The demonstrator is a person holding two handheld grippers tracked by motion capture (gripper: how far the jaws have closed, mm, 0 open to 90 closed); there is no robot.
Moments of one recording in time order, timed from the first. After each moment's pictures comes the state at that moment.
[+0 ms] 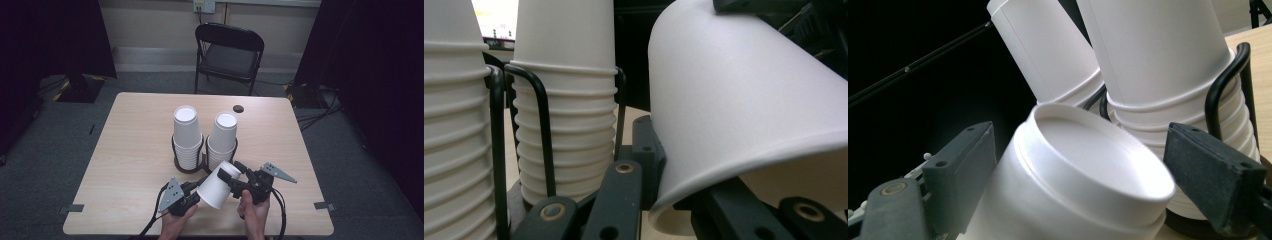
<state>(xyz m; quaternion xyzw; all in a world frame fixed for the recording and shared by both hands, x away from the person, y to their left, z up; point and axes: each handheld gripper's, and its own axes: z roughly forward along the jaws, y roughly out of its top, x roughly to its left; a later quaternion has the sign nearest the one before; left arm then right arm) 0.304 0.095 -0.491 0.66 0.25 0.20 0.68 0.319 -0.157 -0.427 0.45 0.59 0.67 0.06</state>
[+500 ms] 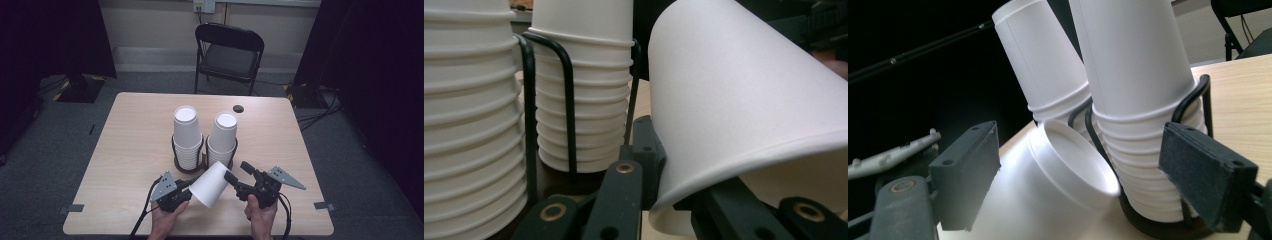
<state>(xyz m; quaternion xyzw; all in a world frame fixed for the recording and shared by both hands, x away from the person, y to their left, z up) 0.314 0.120 -0.478 0.71 0.27 0.15 0.64 0.305 -0.172 -0.422 0.43 0.60 0.66 0.12</state>
